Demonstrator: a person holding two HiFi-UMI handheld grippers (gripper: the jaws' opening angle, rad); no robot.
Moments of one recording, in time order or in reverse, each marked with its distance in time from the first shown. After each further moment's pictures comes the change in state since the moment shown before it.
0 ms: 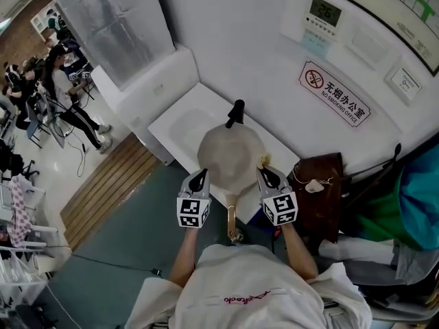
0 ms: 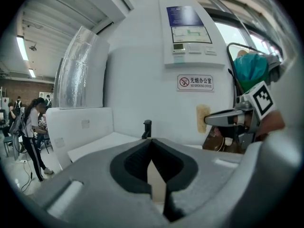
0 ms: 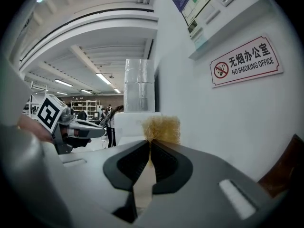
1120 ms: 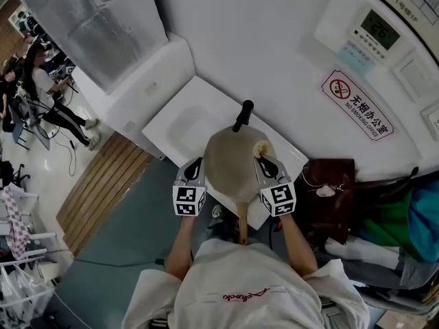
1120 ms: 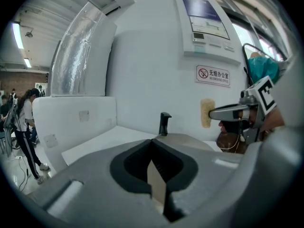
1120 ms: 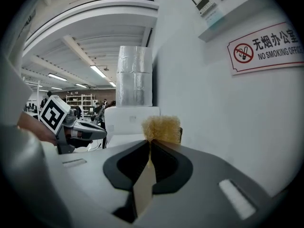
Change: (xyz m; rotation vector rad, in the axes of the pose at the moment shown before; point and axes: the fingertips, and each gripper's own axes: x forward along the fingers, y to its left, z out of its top) left arm 0.078 0.097 -0.016 -0.040 0.088 -0.051; right arm 0.107 -0.004 0.007 -0.006 0.071 -0.050
